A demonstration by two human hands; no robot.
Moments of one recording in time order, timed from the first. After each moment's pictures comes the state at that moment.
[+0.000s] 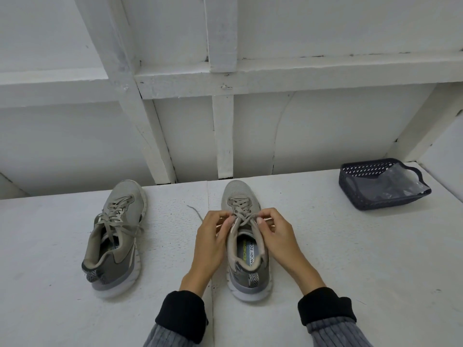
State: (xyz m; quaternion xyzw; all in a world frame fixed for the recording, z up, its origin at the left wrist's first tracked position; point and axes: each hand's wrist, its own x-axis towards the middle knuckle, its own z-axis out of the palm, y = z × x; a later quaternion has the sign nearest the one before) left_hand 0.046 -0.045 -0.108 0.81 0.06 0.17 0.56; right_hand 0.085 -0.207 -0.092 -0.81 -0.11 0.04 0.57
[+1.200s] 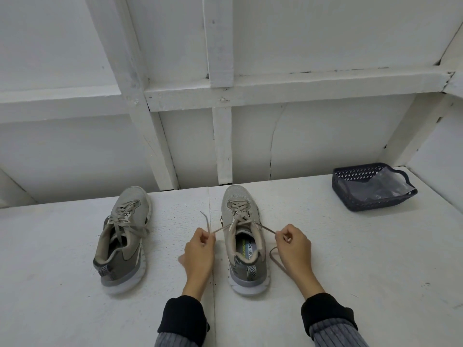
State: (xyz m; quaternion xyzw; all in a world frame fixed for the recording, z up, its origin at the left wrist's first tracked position) left_hand 0.019 -0.041 -0.123 0.81 0.32 0.13 0.47; right_hand 0.070 -0.237 -0.120 -0.86 0.06 -0.05 0.51
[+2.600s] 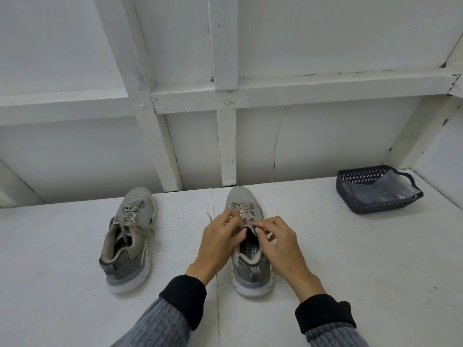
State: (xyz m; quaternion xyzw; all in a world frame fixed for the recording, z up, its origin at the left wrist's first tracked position) left_hand 0.043 -0.043 -0.098 0.91 -0.10 0.27 0.29; right_hand 0.059 -0.215 -0.092 -0.84 -0.20 -0.08 0.49
